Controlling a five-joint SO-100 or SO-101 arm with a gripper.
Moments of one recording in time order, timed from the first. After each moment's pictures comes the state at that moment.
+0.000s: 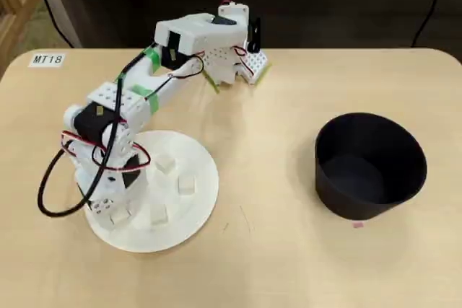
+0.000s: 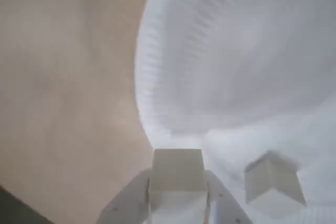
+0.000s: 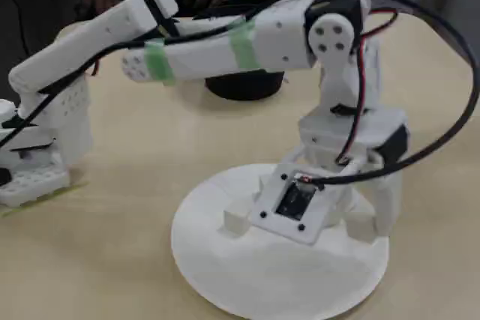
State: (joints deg) arm 26.2 33.5 9.3 94.7 13.8
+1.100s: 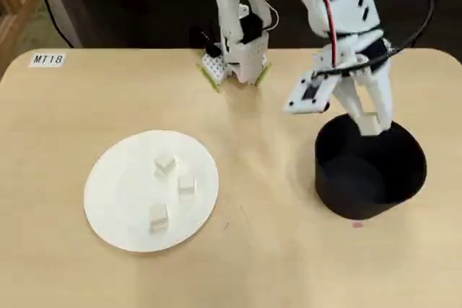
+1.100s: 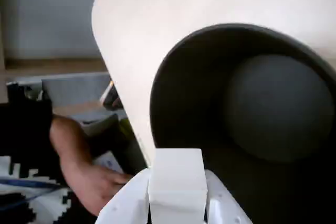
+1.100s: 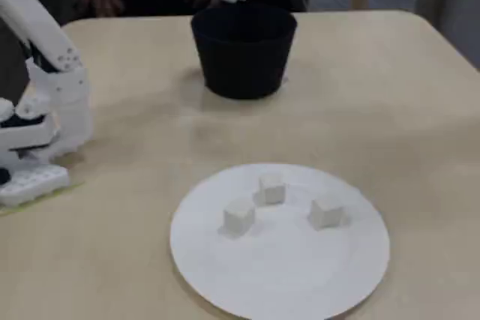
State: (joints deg) arm -39.7 112.5 110.1 45.5 -14.2
